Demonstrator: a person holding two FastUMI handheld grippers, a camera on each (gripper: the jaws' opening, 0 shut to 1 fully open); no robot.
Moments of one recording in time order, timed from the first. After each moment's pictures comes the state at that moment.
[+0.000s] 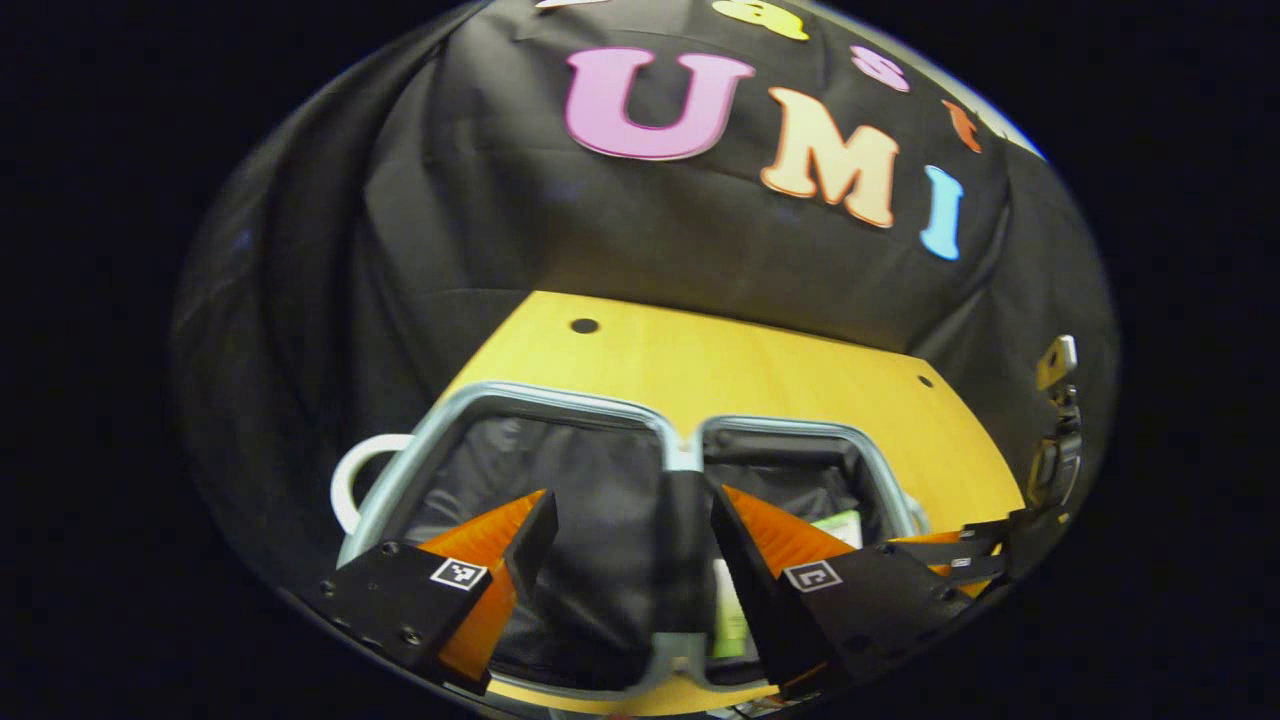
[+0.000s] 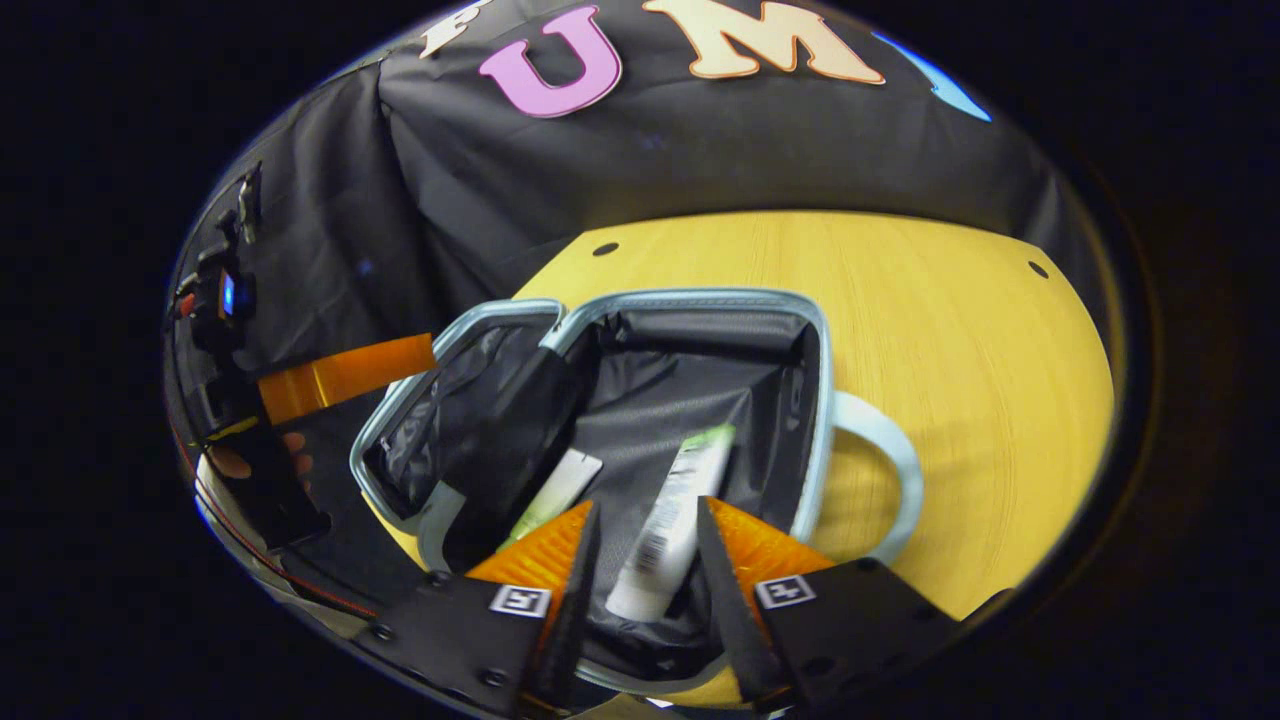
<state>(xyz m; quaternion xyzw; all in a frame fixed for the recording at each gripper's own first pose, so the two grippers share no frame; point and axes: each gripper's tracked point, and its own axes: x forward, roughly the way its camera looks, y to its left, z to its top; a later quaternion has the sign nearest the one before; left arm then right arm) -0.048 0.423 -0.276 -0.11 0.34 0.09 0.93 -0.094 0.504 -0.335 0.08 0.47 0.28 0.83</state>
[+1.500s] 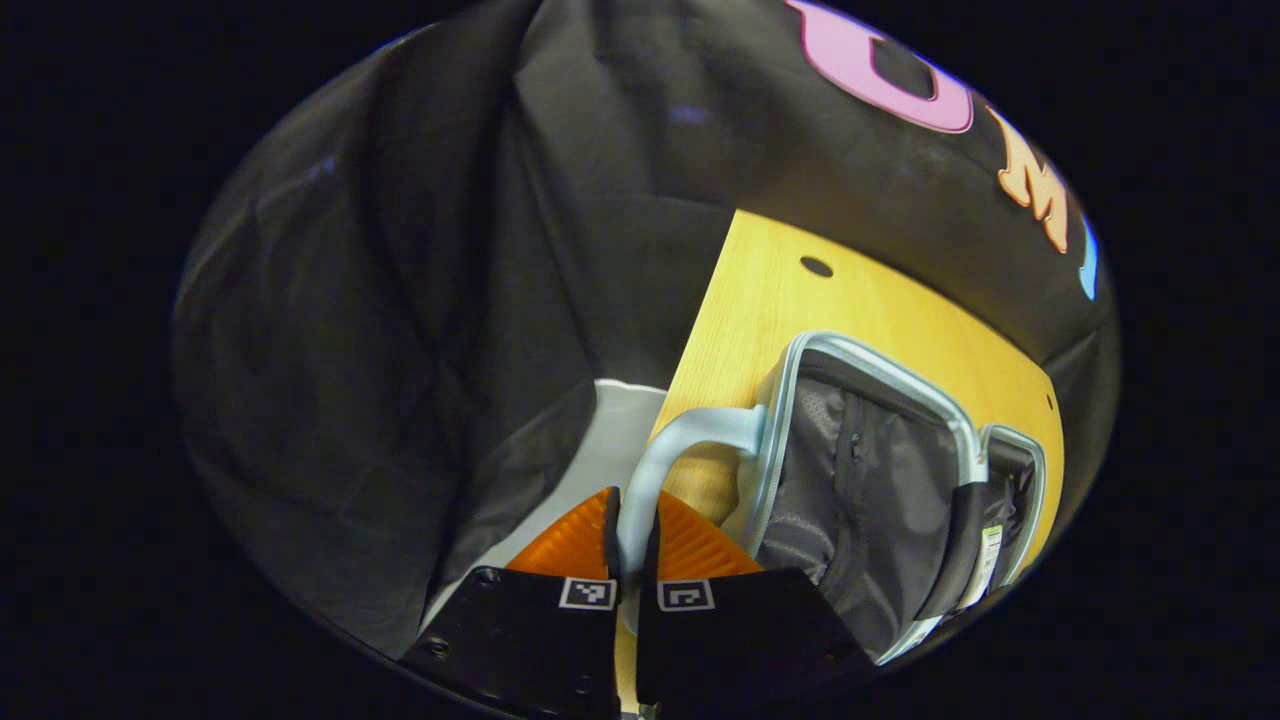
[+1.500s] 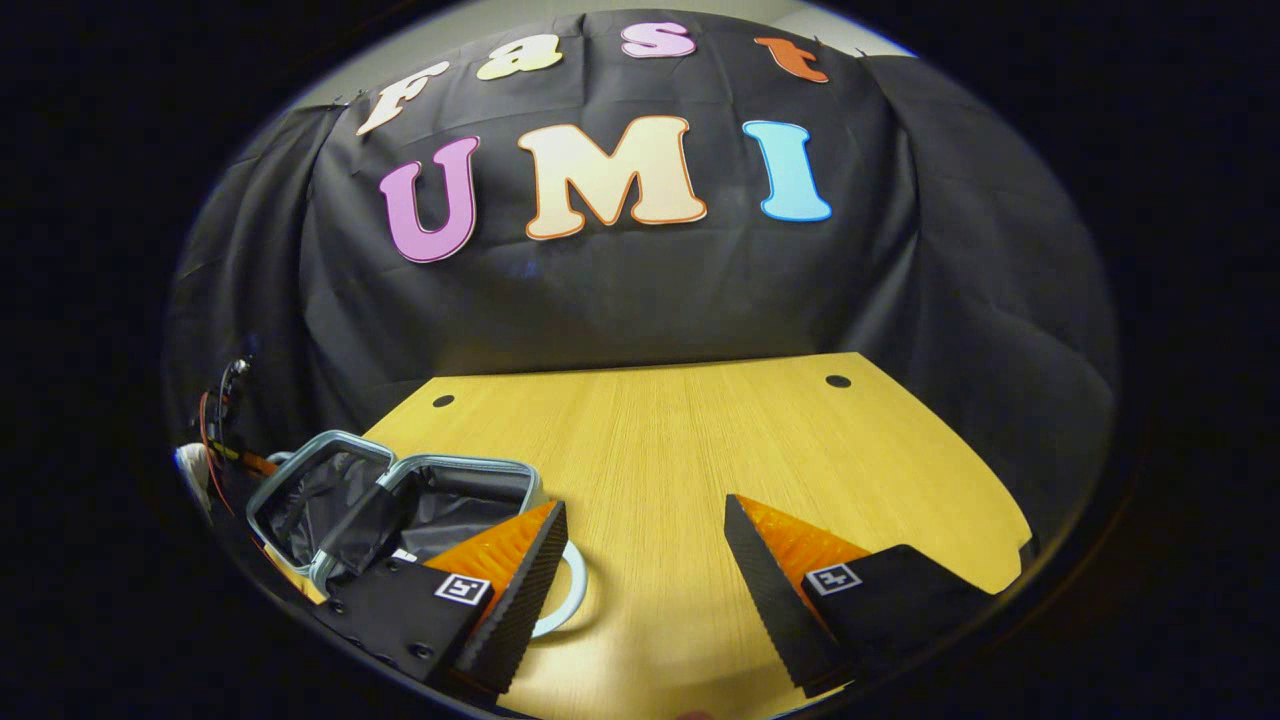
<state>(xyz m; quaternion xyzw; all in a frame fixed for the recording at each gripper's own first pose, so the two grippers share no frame) -0.070 0.618 -0.340 -0.14 0.46 0.19 0.86 -0.005 0.313 -0.256 0.04 0.28 0.08 0.95</state>
